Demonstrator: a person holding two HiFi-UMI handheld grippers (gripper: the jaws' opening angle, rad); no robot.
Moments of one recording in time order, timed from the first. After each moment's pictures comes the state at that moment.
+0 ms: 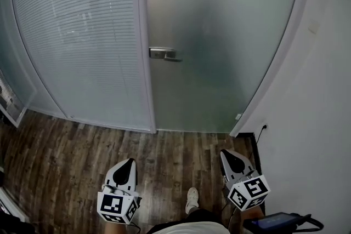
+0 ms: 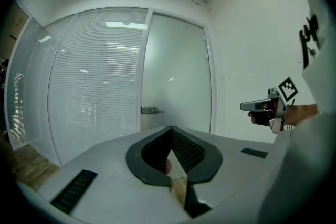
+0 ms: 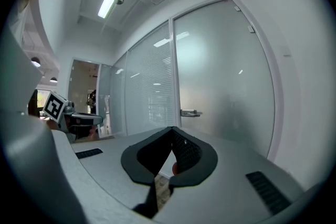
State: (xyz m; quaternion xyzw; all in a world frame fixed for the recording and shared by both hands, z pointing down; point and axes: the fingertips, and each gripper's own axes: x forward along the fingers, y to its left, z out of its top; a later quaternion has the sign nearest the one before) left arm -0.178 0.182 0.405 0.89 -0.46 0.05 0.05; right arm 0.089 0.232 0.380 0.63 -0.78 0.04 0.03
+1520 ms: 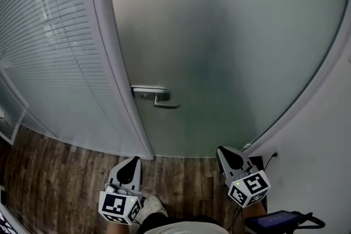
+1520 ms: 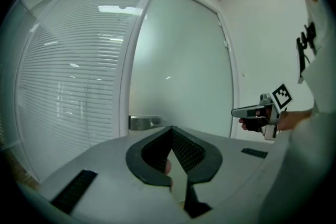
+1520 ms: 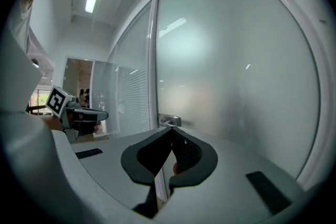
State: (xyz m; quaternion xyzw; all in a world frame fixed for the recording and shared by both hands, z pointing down) left arm -0.036 -0.173 0.378 0.90 -0.43 0.06 0.07; right arm 0.203 -0.137 0.368 0.60 -0.80 0.07 0.05
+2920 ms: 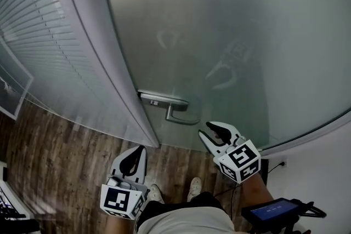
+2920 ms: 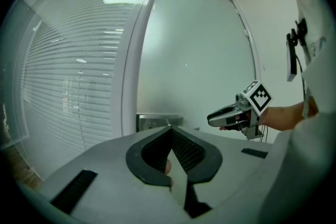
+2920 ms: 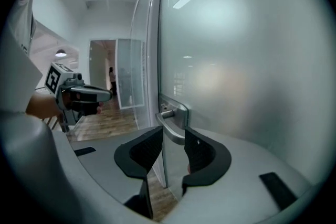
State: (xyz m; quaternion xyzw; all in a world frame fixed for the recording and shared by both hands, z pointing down) left arm -0.013 -0.314 0.429 0.87 -0.48 0.08 0.09; right arm 0.163 -0.358 0.460 0.43 -0.88 0.09 0.20
